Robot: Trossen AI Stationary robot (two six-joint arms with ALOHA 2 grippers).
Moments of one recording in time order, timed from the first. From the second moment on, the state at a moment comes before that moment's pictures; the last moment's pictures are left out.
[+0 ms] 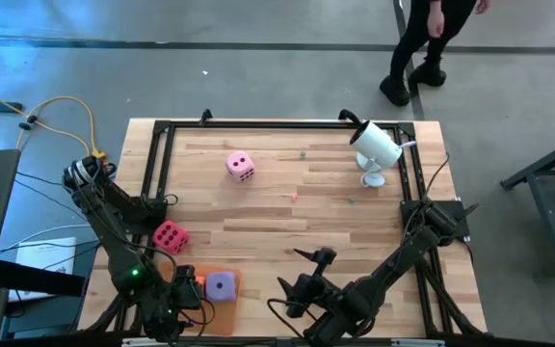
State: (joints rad) left arm -0.99 1.48 1.19 -0.74 -0.19 -0.96; right arm 0.73 2.09 1.89 -1.00 1.14 0.82
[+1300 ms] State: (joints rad) left arm -0.99 1.48 1.19 -0.74 -0.22 -0.89; right arm 0.70 2.12 1.88 -0.62 0.81 0.27
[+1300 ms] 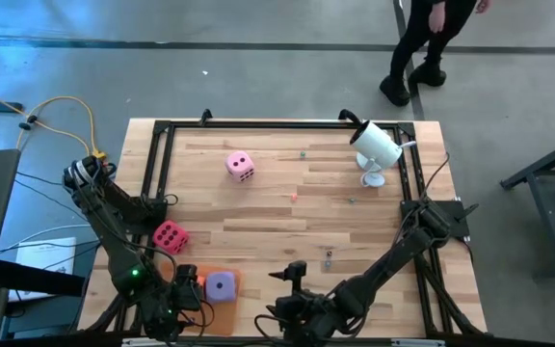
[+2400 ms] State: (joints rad) left arm -1.00 1.63 1.19 -0.78 -0.32 -0.72; right arm 0.72 2.15 1.86 -0.29 0.75 0.27
